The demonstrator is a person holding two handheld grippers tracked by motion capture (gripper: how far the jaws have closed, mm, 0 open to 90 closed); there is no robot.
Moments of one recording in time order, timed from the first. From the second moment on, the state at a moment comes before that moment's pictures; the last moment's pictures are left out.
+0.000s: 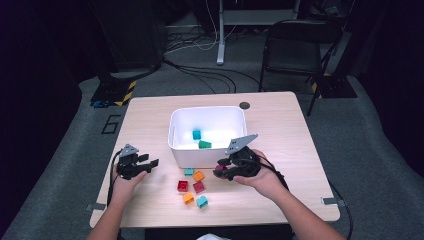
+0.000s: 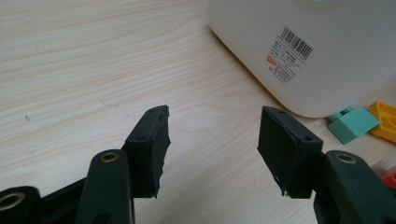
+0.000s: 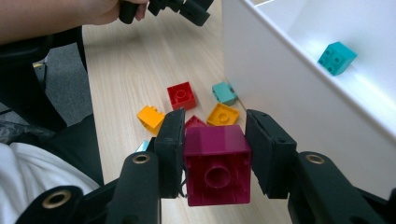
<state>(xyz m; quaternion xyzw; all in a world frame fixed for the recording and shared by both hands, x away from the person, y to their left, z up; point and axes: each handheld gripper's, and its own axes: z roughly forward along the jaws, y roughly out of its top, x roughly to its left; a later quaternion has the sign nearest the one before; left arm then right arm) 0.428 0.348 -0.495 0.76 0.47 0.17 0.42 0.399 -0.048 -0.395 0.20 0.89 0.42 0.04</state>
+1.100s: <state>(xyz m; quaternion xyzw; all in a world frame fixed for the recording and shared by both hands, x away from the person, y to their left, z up) 0.427 0.350 -0.494 0.76 0.47 0.17 0.42 0.456 -0.018 -0.340 0.20 0.88 0.42 0.07</state>
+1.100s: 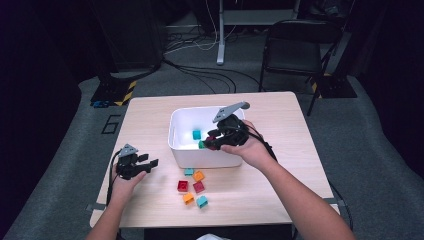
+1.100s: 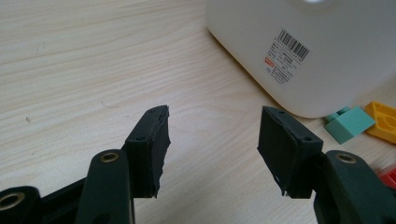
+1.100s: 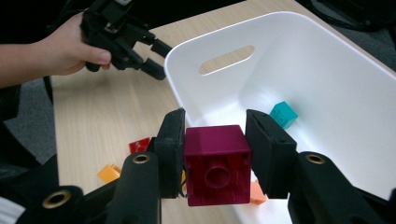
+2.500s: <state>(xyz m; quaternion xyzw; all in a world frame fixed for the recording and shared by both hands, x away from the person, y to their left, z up) 0.423 0.356 -0.495 0.76 0.47 0.17 0.42 0.552 0.035 -0.375 0.23 0.89 0.38 0.11</state>
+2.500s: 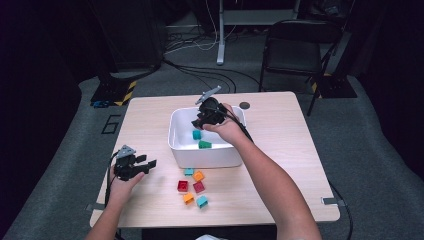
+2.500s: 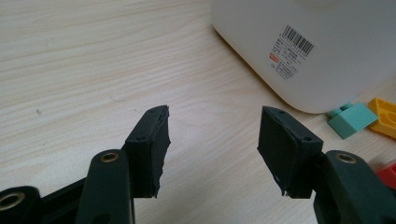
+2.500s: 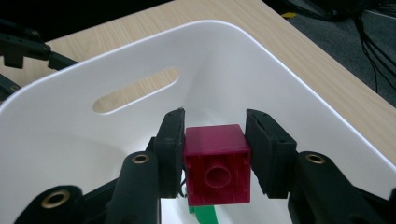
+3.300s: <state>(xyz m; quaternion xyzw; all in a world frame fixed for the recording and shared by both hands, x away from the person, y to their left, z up) 0.423 0.354 -0.496 0.76 0.47 0.17 0.42 0.529 0.029 -0.354 0.23 0.87 0.41 0.12</state>
